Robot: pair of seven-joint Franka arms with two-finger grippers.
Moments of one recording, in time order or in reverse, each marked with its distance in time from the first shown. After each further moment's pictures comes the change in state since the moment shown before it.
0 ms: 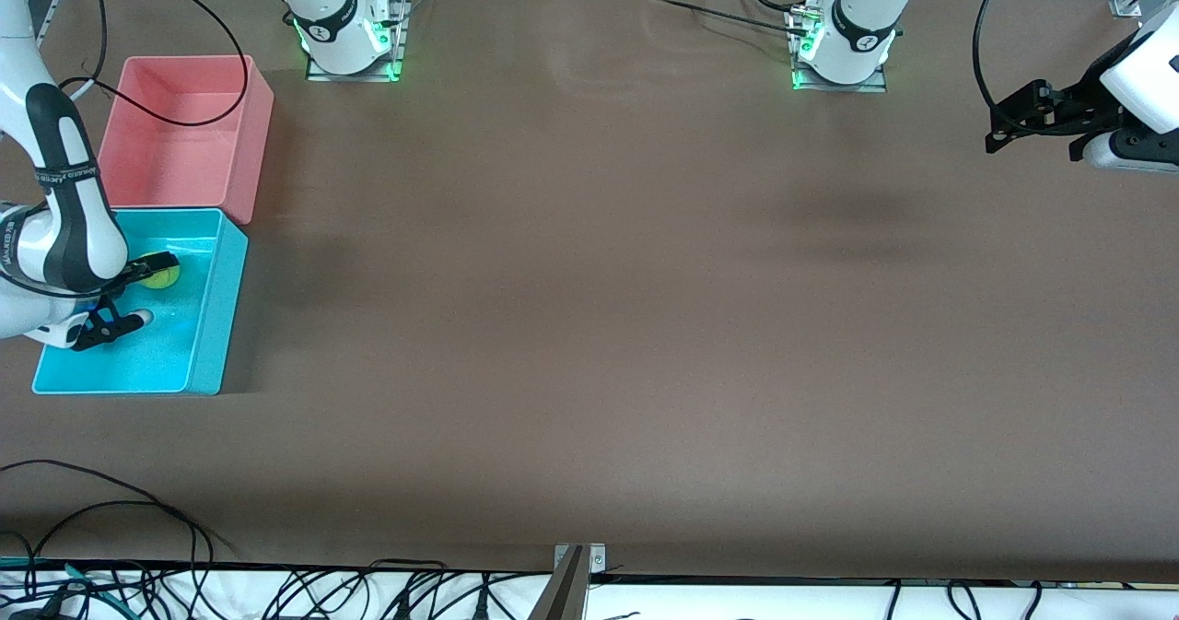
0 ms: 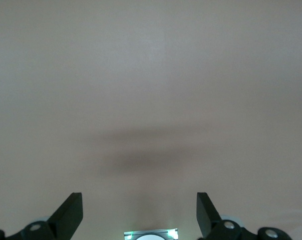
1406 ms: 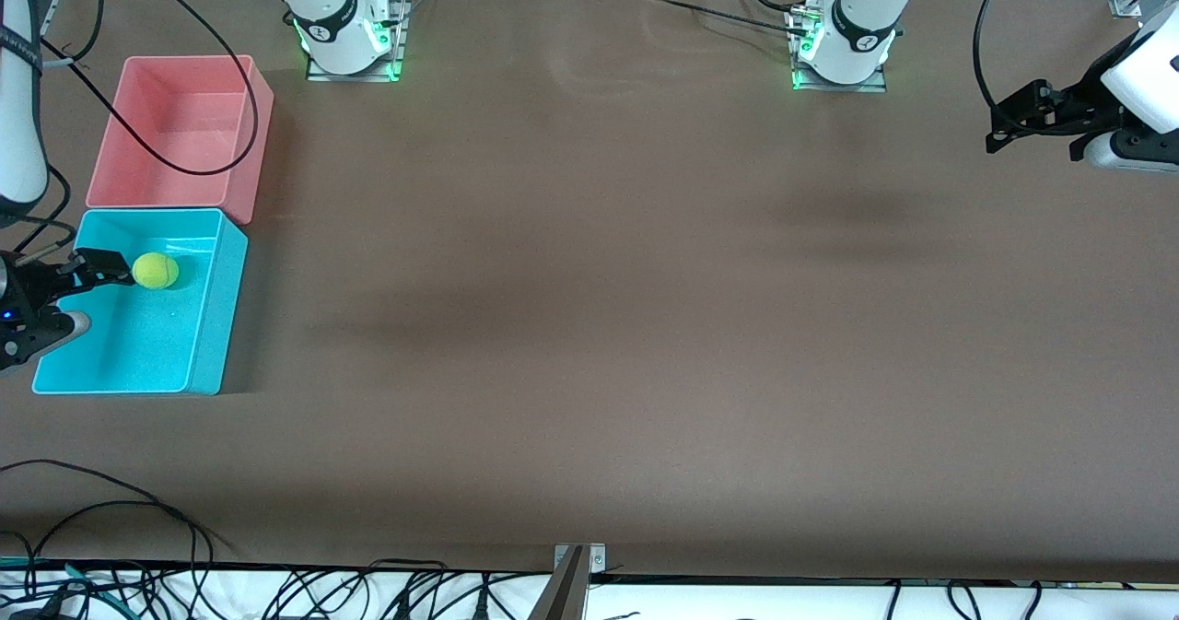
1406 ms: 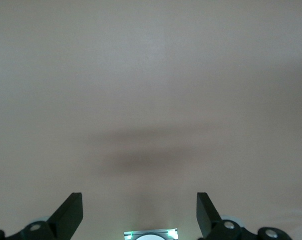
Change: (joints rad) left arm 0.001 0.000 0.000 0.001 0.000 -0.001 -0.001; right arm 0.091 -0.167 0.310 0.404 -0.001 -0.341 0.009
